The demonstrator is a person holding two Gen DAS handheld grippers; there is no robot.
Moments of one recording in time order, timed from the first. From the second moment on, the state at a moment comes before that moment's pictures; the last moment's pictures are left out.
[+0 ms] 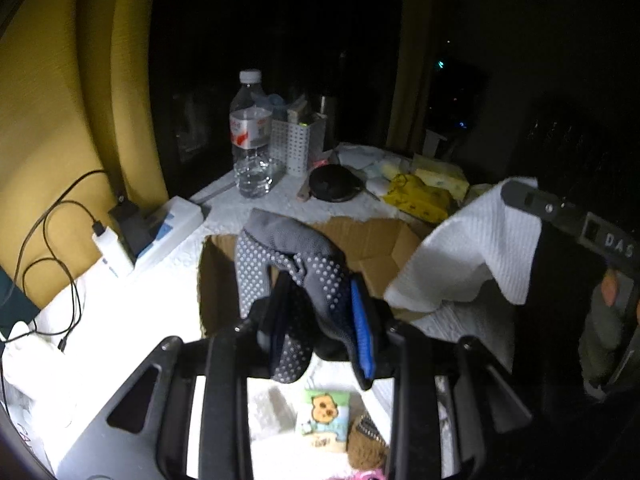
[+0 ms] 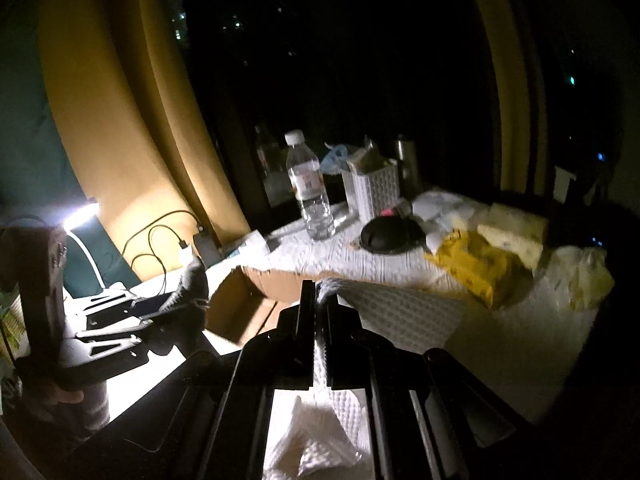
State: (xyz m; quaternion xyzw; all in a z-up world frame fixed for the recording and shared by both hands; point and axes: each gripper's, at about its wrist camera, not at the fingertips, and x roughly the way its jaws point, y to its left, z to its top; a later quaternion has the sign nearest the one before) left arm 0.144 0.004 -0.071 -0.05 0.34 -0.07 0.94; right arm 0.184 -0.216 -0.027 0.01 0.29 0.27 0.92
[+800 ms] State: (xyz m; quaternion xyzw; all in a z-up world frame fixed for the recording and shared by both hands) left arm 0.215 0.006 -0.125 -0.03 0.37 -0.02 0.93; right arm 0.251 -0.168 -0.107 -0.02 0.37 0.27 0.89
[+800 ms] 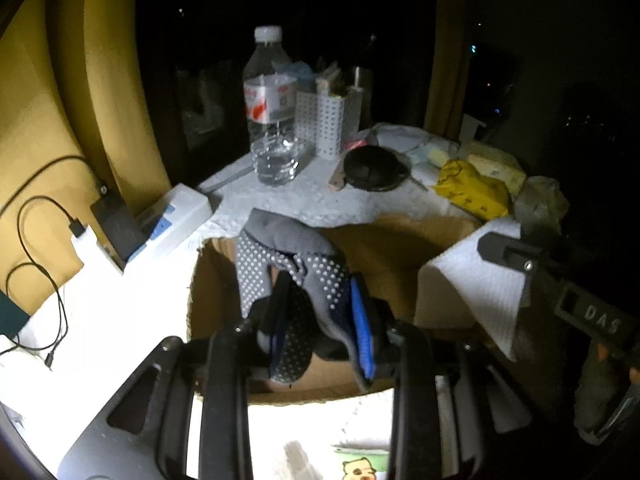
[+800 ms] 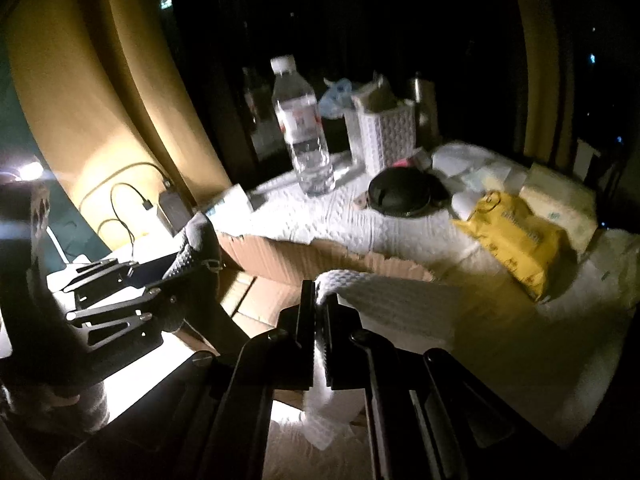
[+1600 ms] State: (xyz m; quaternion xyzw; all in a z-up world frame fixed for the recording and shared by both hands) left arm 0.217 0.006 -0.144 -0.04 0.41 -0.01 0.91; right arm 0.241 -0.155 -0.137 -0.03 0.42 0.28 0.86
